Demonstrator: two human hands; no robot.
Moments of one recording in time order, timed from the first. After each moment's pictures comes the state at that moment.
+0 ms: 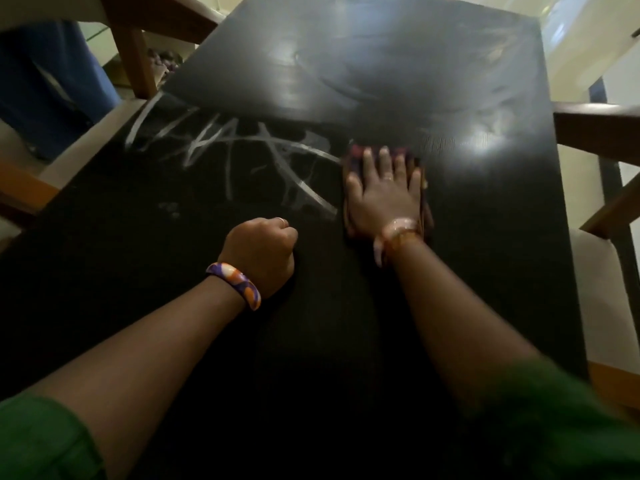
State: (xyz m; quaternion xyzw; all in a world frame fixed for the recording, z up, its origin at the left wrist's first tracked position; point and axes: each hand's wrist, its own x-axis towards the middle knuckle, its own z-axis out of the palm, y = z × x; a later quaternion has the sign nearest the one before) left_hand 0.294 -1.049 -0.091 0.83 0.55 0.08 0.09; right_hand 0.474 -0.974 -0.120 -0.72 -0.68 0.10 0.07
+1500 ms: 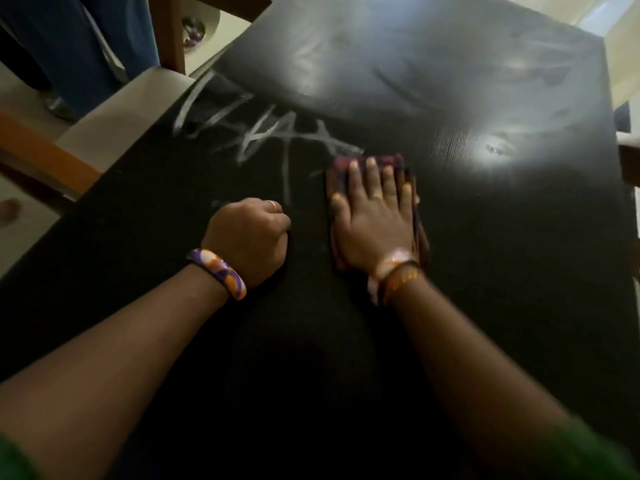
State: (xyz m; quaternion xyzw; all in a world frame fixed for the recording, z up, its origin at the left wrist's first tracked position) left_hand 0.208 -1.022 -0.106 0.82 0.54 0.16 0.05; right_hand 0.383 -0.983 -0.124 -0.67 -0.73 0.09 0.06
